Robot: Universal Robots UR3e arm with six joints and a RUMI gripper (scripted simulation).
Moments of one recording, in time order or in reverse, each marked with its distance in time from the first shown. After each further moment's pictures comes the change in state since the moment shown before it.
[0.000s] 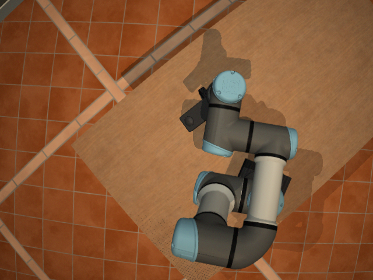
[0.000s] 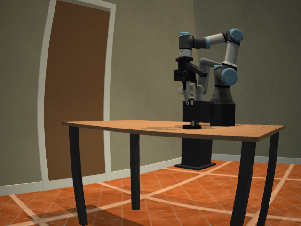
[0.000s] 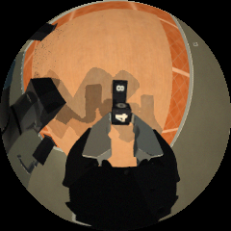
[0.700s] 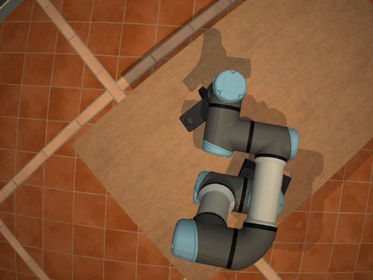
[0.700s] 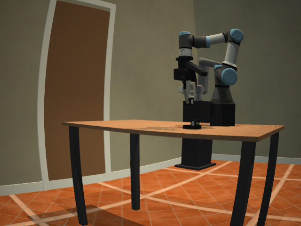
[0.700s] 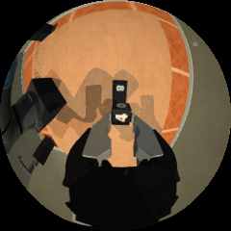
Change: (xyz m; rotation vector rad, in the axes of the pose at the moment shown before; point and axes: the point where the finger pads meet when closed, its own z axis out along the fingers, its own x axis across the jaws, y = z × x) arm 0.000 0.000 -0.005 0.001 -0.001 0.004
